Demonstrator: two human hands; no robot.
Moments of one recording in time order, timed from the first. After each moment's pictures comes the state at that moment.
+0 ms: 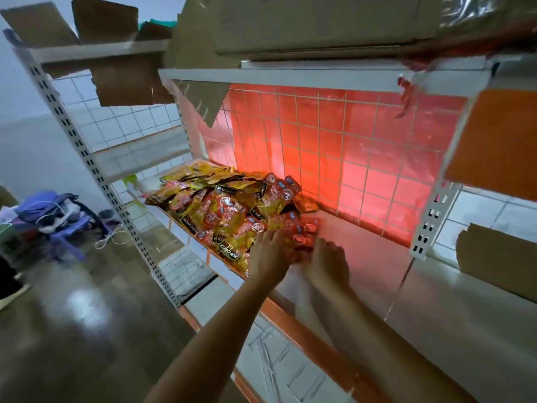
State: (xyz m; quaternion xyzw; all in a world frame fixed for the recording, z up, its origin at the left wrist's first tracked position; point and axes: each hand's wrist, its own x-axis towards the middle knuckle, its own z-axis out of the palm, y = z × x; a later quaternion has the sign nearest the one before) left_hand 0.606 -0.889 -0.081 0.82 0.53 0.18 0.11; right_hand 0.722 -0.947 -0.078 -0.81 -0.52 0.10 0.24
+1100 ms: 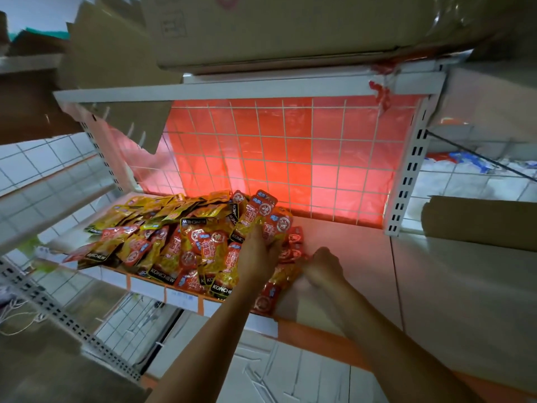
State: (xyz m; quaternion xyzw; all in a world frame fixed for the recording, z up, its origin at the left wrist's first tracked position) left_hand 0.586 -0.816 -0.069 0.82 0.38 0.34 0.27; right_hand 0.691 -0.909 -0.074 -0.88 -0.22 0.25 0.34
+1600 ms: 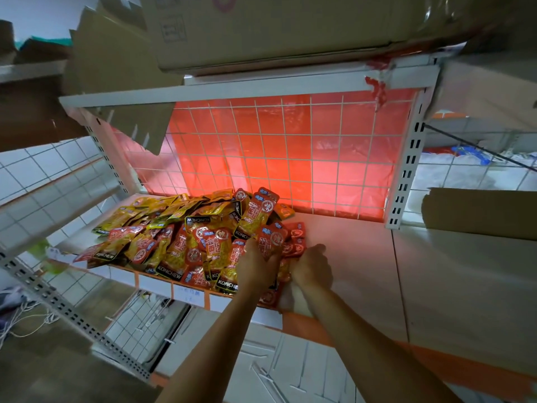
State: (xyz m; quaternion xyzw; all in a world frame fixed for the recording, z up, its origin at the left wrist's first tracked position) left_hand 0.566 -0.827 -0.083 0.79 0.46 0.25 0.32; right_hand 0.651 -0.897 -0.079 -0.89 -0.15 0.20 0.38
